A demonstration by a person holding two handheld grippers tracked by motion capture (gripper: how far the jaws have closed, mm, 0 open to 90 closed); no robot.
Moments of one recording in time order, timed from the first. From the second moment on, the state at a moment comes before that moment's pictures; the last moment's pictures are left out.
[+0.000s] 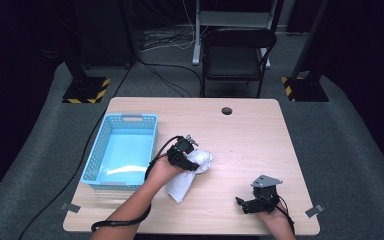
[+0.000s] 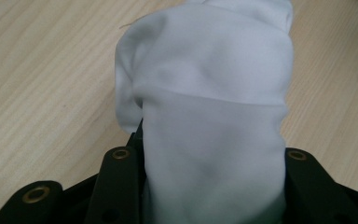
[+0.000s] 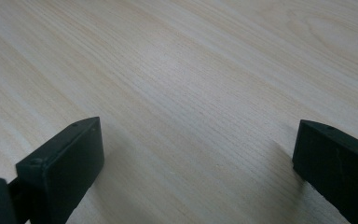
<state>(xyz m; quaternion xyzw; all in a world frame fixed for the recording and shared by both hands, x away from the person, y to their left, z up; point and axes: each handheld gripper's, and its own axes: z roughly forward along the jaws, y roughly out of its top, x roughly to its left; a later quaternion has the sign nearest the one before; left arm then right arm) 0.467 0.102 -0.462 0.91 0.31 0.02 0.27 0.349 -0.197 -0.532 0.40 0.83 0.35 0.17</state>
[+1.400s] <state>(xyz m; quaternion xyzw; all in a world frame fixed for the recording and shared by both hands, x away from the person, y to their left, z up) 0.458 0.095 -0.492 0.91 0.31 0.02 0.27 0.349 -0.197 -0.532 0.40 0.83 0.35 0.17</state>
